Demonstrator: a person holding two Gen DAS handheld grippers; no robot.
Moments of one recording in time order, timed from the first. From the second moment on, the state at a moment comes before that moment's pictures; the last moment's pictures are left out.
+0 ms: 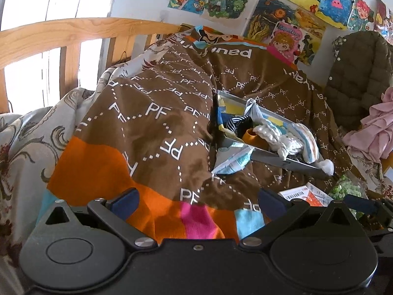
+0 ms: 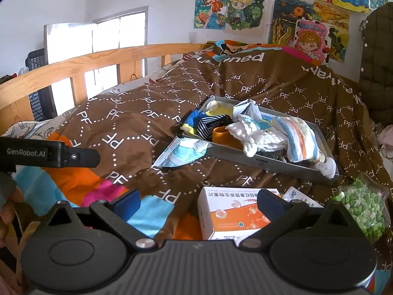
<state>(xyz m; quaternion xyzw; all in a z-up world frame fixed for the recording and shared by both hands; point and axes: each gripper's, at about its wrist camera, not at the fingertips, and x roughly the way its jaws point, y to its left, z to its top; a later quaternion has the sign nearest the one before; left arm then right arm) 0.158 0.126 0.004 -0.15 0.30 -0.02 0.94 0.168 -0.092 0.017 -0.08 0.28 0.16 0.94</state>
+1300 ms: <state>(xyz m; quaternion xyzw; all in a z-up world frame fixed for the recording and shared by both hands) 0.208 0.108 -0.019 -0.10 0.26 -0.01 0.96 0.219 -0.124 0.037 -0.01 0.30 0.17 0.94</state>
